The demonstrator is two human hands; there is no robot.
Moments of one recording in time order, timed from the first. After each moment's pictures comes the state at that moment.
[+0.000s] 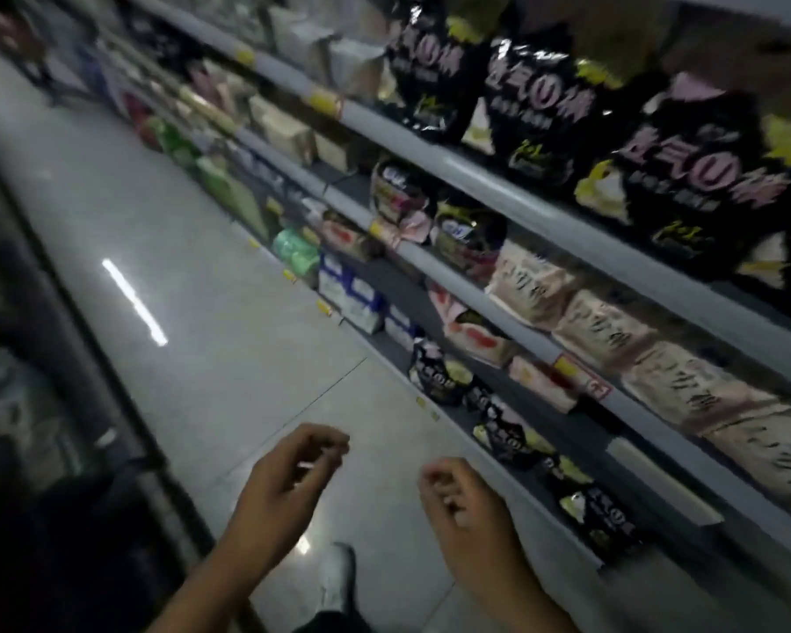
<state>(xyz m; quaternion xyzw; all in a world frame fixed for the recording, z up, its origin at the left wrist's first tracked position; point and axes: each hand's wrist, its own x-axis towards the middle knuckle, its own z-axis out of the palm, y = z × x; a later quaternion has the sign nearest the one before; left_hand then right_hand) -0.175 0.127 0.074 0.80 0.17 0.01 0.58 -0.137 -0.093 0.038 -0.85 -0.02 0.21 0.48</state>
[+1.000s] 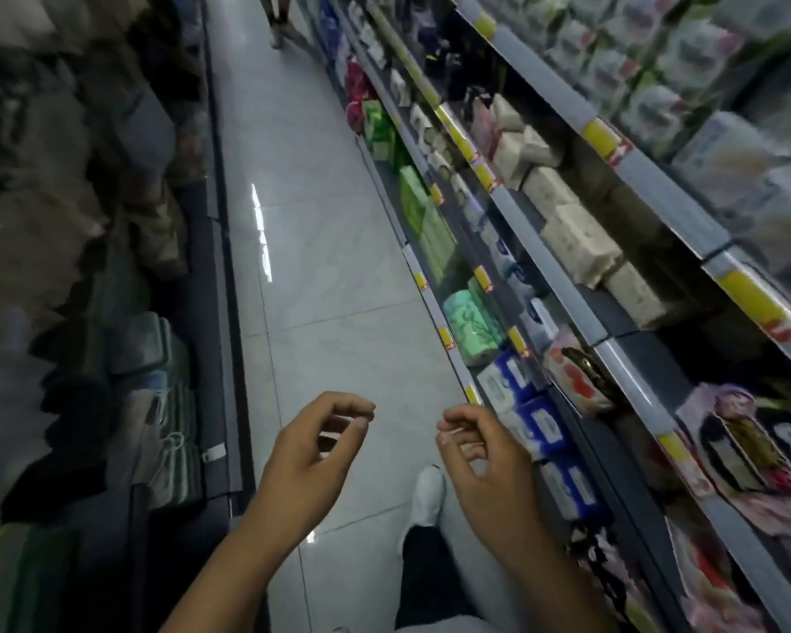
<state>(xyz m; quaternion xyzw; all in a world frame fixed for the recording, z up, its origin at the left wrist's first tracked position) 0.018 0.600 0.058 0.73 0.33 0.15 0.58 0.149 0.433 0.040 -0.83 -0.25 0.19 0.47</state>
